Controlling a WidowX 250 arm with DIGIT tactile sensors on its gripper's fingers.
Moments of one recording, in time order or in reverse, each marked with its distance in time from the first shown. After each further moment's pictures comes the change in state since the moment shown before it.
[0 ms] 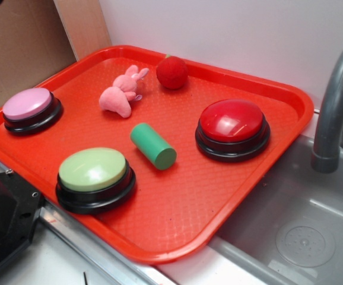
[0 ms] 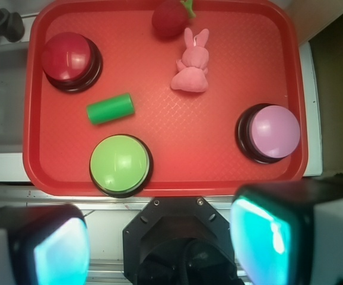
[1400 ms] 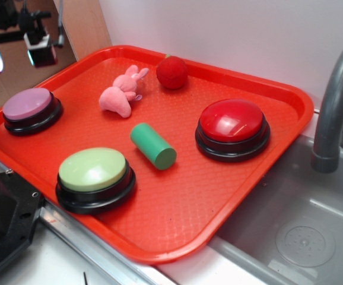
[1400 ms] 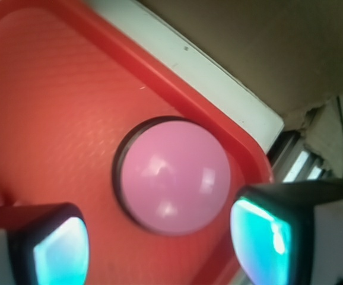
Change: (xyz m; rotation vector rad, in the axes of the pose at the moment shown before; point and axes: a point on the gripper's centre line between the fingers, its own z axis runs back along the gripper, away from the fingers) arm 0.041 0.160 -0.145 0.169 0.050 0.986
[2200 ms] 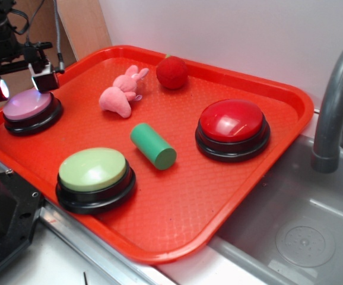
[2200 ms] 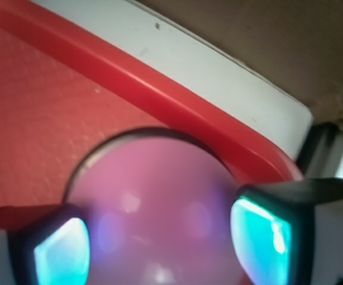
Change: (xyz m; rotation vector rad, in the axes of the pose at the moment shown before) arm 0.005 0.001 -0.039 -0.010 -0.041 0.011
